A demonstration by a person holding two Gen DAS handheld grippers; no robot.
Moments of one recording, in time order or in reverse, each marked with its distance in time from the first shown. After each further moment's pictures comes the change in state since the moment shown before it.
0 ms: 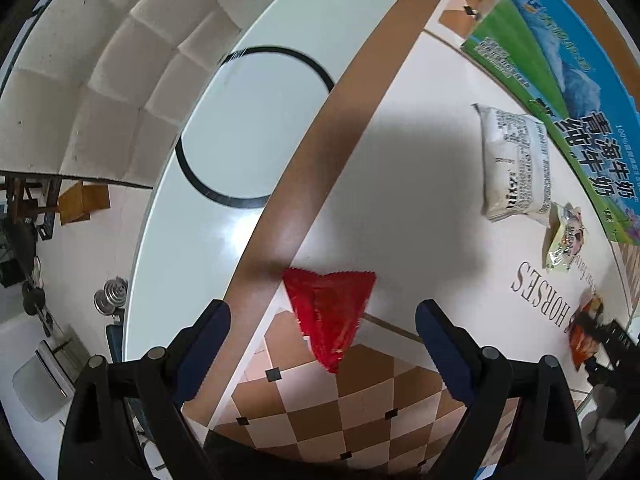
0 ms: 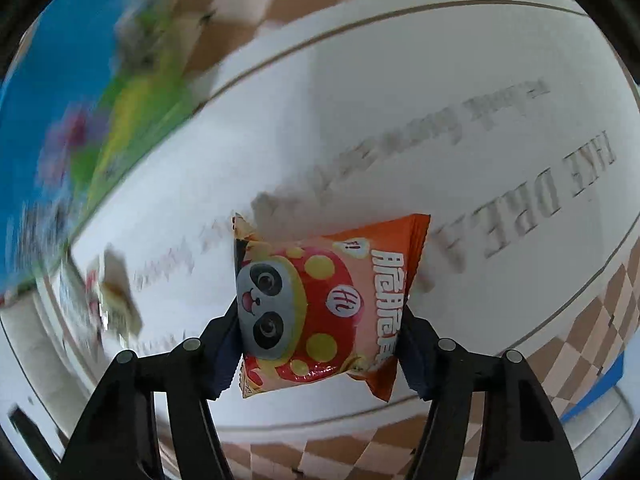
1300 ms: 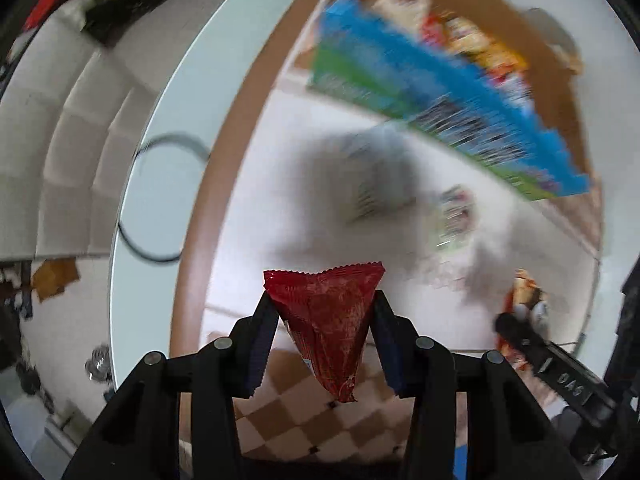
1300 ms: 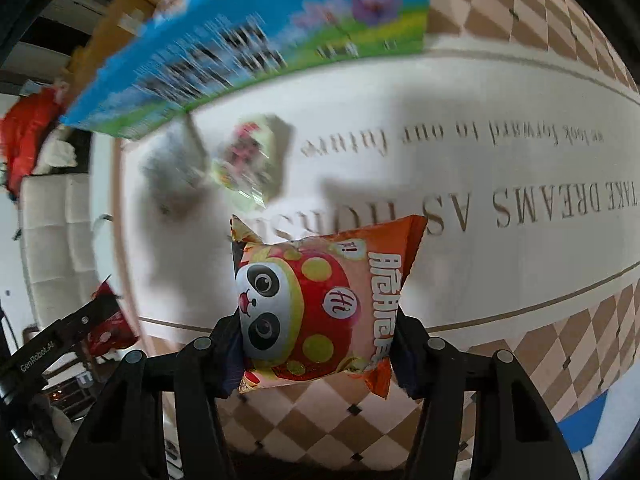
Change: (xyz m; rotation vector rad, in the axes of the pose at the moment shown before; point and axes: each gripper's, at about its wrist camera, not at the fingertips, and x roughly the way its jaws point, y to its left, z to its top) left arm -0.058 -0.050 -0.001 0.258 -0.130 -0.165; right arm -0.056 0.117 -0.097 -0.300 -0.032 0.090
